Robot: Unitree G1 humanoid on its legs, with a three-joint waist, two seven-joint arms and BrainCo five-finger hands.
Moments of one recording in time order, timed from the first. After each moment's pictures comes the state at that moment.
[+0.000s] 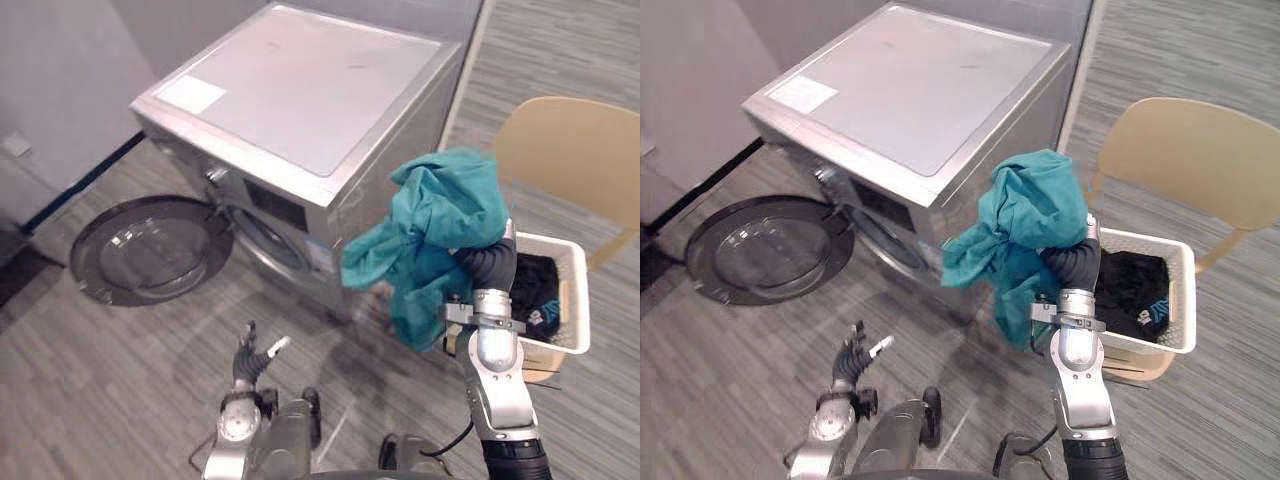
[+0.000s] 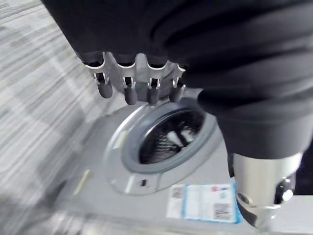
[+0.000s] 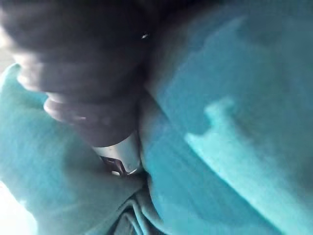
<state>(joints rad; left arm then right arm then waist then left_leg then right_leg) 0.18 0.04 -0.05 0.18 0.03 -0.11 0.22 -0.02 -0.10 0.04 -0.25 0.00 -0.19 -0.23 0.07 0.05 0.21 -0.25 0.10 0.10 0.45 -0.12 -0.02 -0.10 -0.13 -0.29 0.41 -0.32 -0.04</state>
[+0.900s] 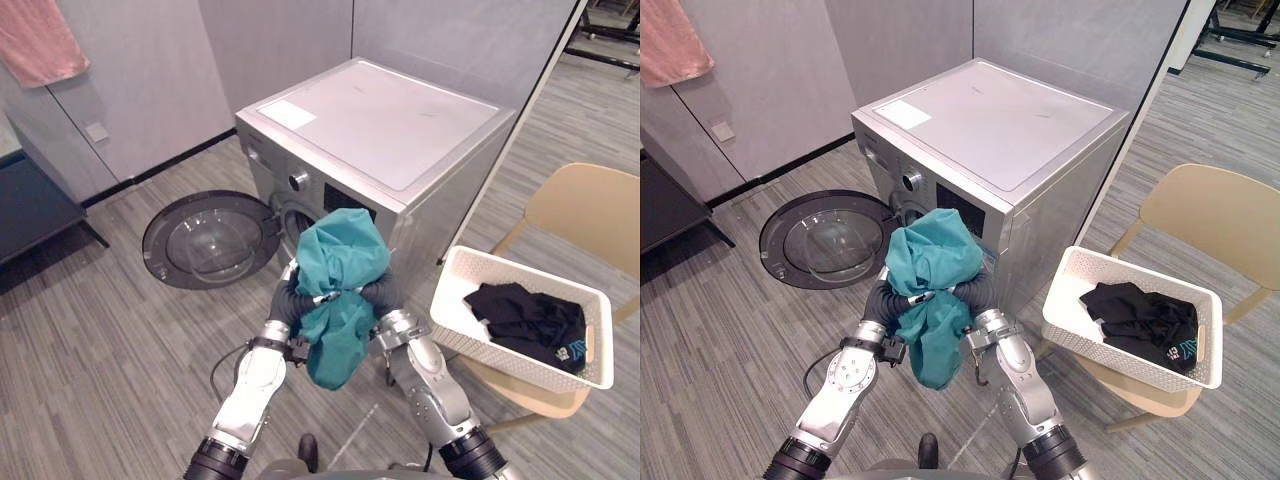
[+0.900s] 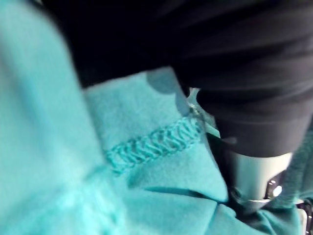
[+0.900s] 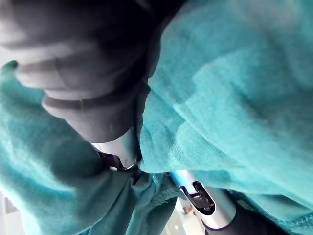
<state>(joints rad) 0.00 0.15 -0.35 0.05 0.06 -0.20 0.19 -0.07 -0.08 0.40 0.02 0.51 -0.17 0.05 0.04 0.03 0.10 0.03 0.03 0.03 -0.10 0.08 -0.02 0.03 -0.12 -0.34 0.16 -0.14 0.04</state>
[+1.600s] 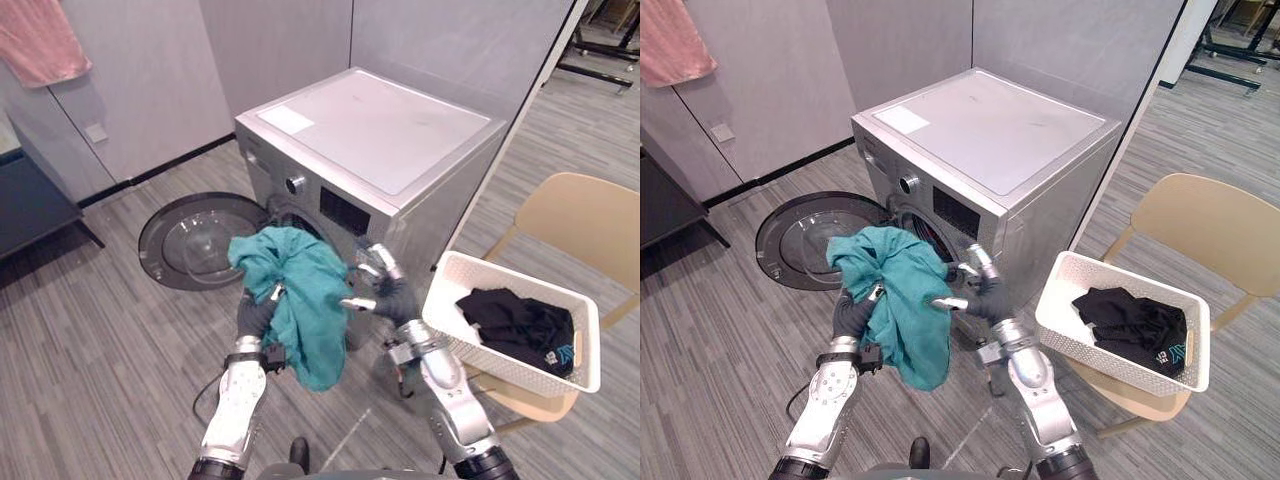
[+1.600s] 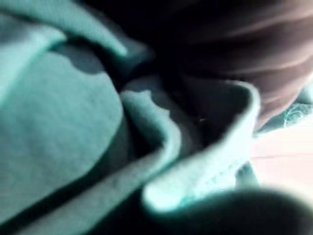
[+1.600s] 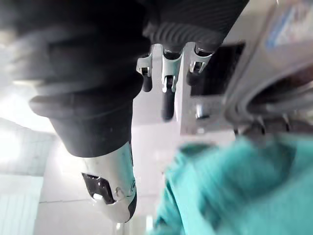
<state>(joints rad) 0.14 0.06 -0.01 0.09 0.03 -0.20 0.25 0.08 -0.10 0.10 -0.10 0.08 -0.22 -0.03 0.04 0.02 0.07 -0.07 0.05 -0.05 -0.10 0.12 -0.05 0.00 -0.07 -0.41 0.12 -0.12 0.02</state>
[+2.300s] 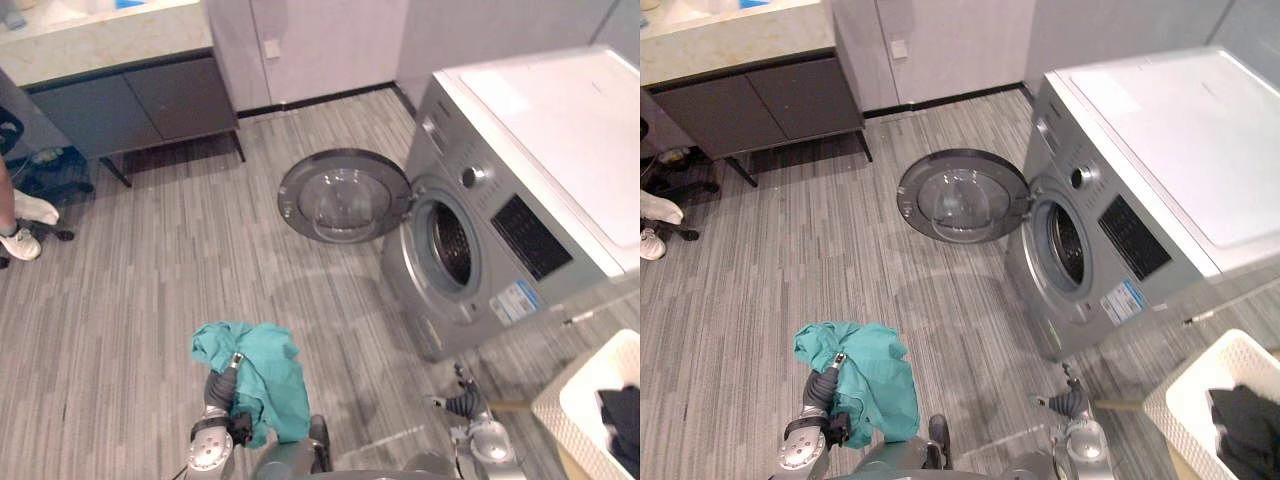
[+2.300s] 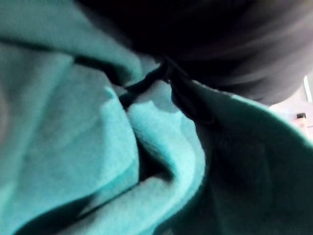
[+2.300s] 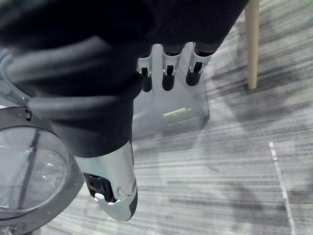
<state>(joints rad) 0.30 0.09 0.06 0.27 0.01 -0.13 0.16 0.16 -0.10 -0.12 0.65 -0.21 -0.10 -0.13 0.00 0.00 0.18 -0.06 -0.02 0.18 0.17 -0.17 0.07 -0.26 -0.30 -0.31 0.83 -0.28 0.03</state>
